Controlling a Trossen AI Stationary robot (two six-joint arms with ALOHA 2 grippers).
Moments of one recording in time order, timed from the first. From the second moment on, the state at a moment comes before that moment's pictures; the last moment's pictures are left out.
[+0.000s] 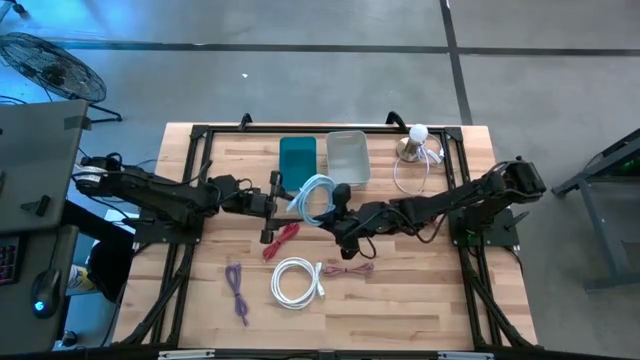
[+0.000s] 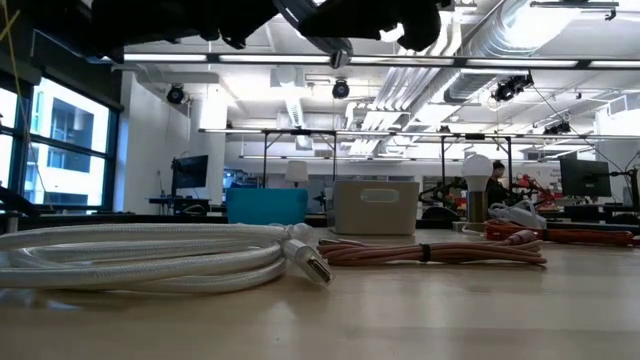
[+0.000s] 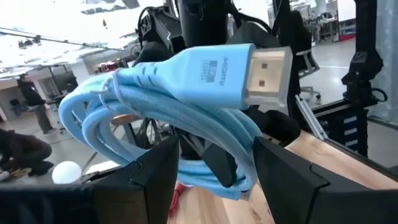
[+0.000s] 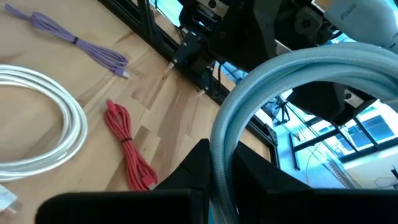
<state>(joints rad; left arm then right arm) -0.04 1.21 0.49 0.88 0.10 0.25 0.21 1.57 1.03 0.22 0.31 -0.66</state>
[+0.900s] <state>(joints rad) -0.04 1.21 0.51 0.89 0.15 0.34 0.20 1.57 1.03 0.22 0.31 -0.66</state>
